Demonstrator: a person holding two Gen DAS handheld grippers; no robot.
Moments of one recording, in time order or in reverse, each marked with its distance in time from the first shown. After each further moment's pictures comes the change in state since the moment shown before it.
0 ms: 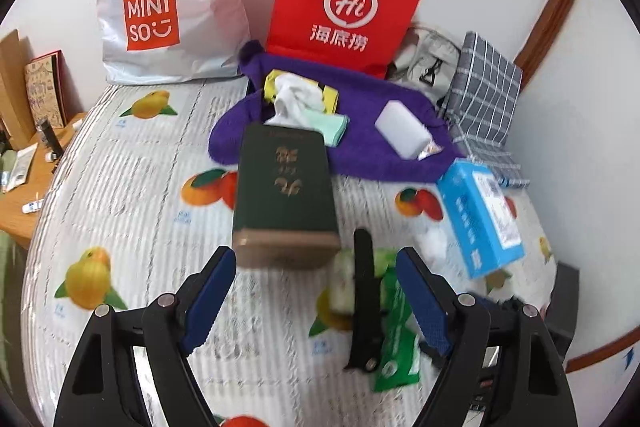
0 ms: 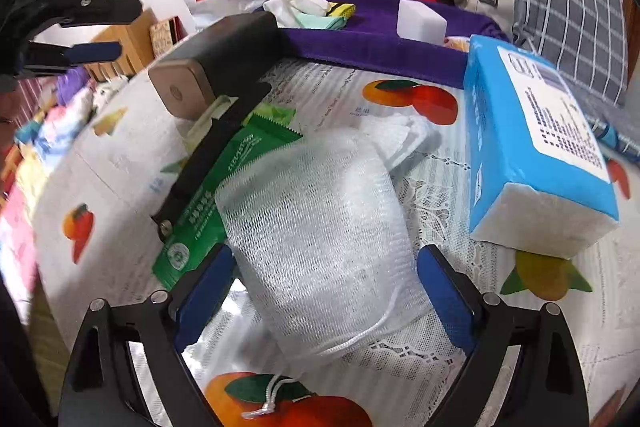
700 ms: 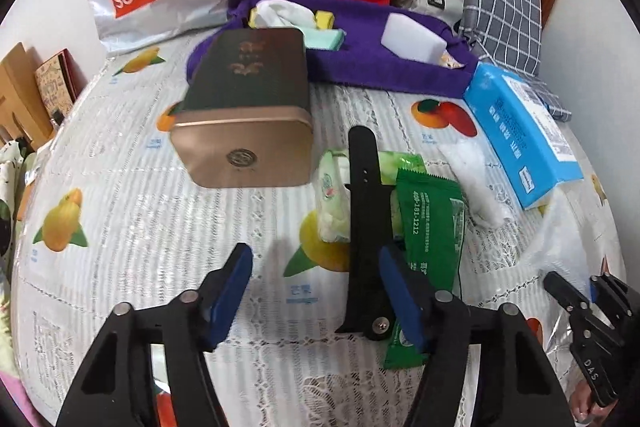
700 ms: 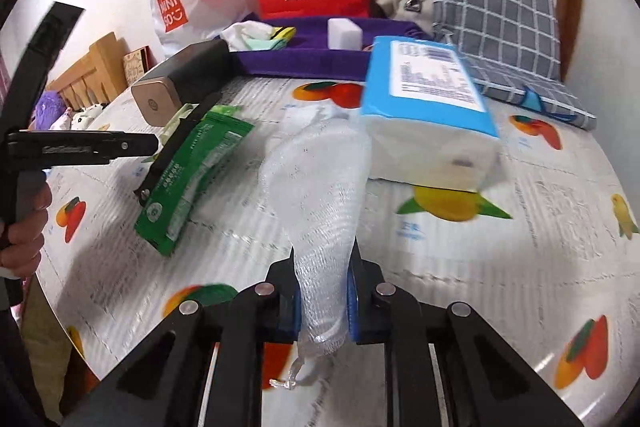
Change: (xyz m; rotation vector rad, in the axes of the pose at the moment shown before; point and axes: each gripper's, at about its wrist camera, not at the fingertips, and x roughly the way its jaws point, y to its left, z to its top) left arm 0.054 -0.041 -0.061 0.082 0.088 0.170; right arm -0.053 -0.040 -0.048 0.089 -0.094 -0.085
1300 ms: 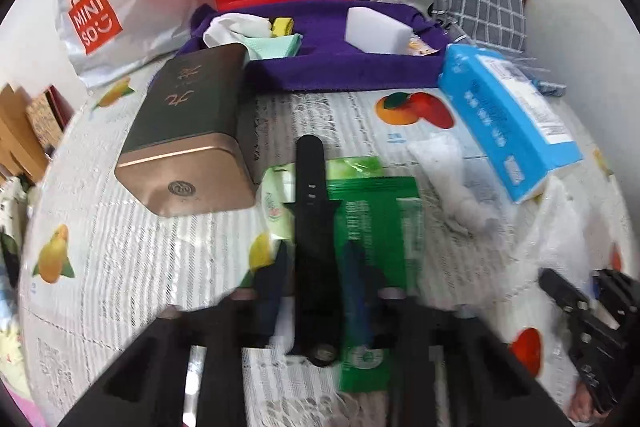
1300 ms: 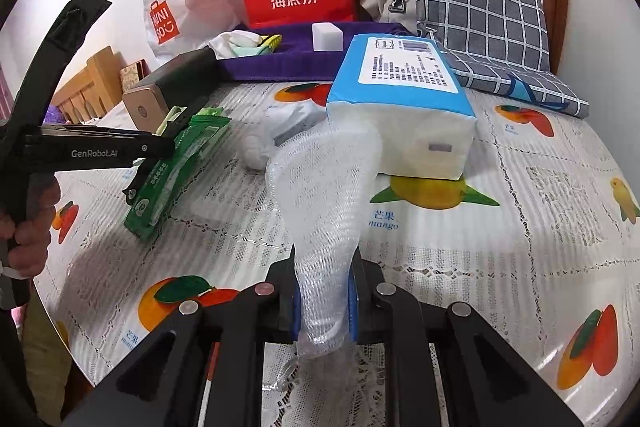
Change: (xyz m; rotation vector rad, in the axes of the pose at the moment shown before) left arm 0.003 -0.038 0.008 0.088 -0.012 0.009; right arm 0.004 -0.016 -0.011 0.041 -0.040 0.023
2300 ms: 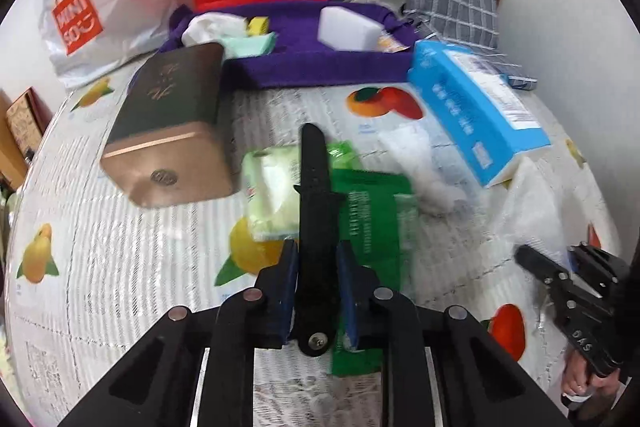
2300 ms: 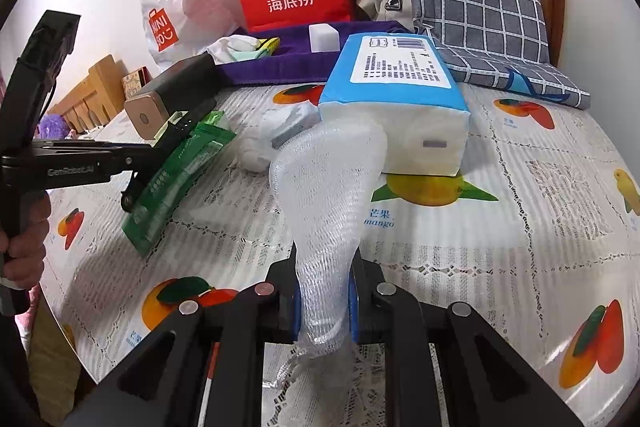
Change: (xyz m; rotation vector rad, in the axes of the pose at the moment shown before) left arm -0.001 0.000 -0.012 0.033 0.001 -0.058; right arm -0.001 -0.003 0.000 0.027 -0.001 0.018
